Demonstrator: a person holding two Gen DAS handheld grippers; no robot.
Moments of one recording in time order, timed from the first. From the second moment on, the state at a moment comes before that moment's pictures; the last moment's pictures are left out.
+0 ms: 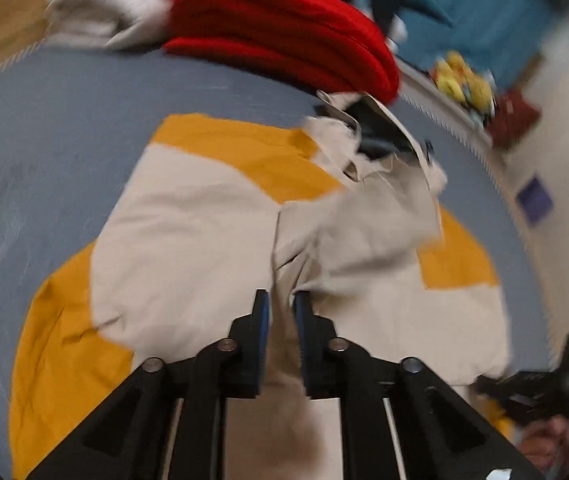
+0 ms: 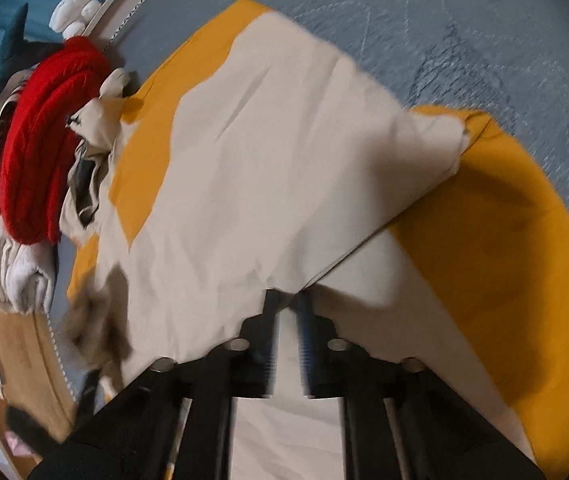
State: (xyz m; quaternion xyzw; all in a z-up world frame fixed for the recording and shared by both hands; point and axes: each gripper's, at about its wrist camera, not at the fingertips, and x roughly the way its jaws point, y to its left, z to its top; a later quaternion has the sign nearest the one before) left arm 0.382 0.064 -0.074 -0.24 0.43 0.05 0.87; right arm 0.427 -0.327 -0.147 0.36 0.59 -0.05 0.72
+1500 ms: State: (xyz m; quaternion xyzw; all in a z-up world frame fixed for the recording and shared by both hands) left arm 0.419 0.134 -0.127 -0.21 0.55 0.08 0.80; right arm 0.431 -0.331 -0.147 0.32 0.57 -0.12 0.75
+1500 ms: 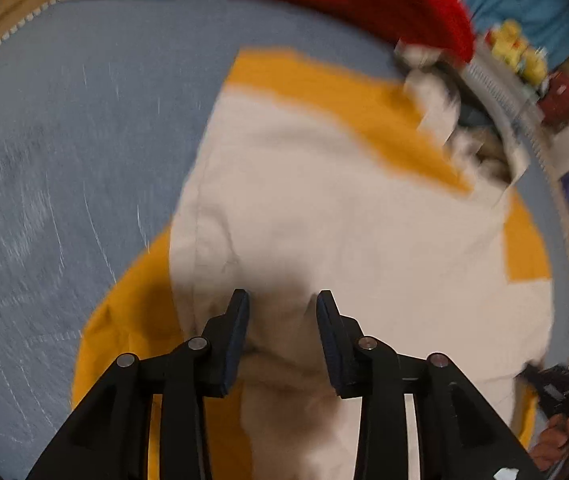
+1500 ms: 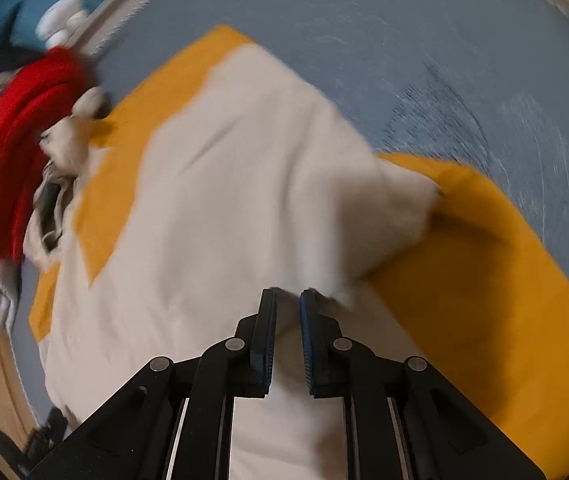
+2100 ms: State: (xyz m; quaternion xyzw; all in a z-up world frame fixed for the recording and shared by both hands) left arm 0.407 0.047 -0.048 -0.05 0.43 0.01 0.90; right arm 0.403 -0.271 -0.018 0.05 0.45 -0.06 0.89
